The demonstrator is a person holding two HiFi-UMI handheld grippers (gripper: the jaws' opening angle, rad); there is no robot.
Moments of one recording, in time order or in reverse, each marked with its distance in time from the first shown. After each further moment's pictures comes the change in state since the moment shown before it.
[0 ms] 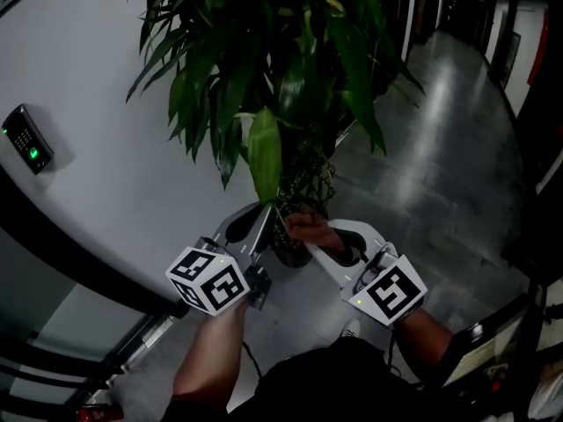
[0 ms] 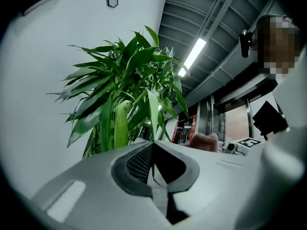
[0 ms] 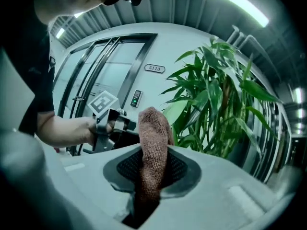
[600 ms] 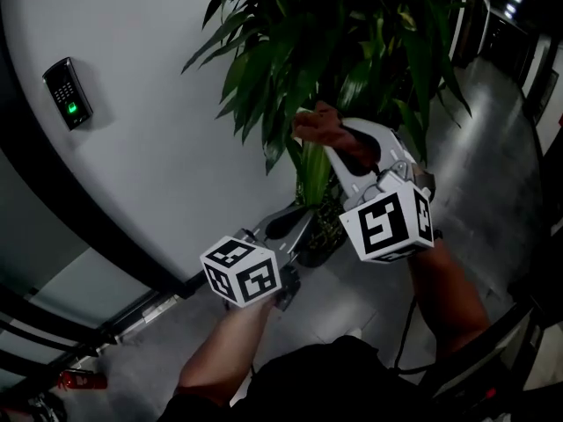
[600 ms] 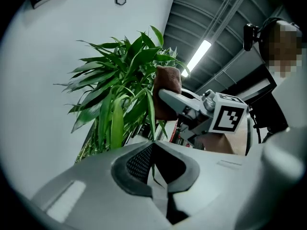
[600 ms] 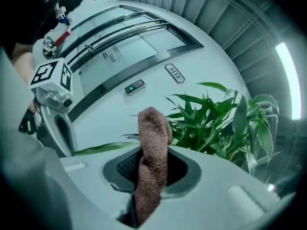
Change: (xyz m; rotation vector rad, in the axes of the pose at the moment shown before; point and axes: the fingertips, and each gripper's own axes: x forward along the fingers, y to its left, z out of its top) left arm -0.018 -0.005 -0.015 -0.064 0.018 0.016; right arm 0.084 -0.069 0.104 -0.617 0.050 -0.217
